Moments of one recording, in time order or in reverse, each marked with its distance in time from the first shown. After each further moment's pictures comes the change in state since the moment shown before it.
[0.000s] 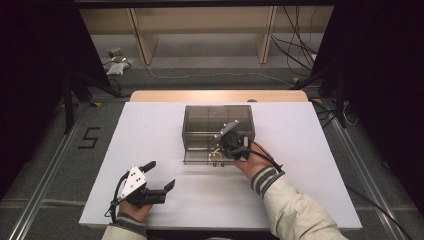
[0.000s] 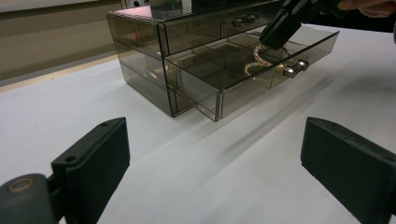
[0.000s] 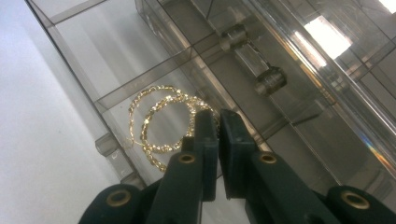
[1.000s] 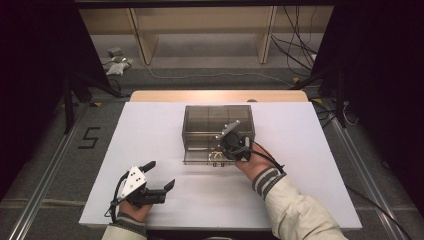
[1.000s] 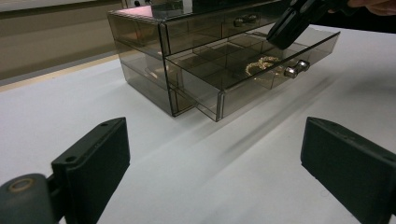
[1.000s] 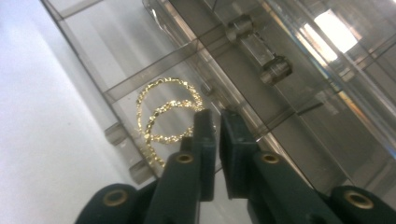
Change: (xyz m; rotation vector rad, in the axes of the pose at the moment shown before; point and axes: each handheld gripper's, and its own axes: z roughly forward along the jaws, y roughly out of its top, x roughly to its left) left arm 0.000 0.000 0.000 0.001 0.002 -0.005; right arm 0.001 -0.003 -0.006 0.009 0.022 -0.003
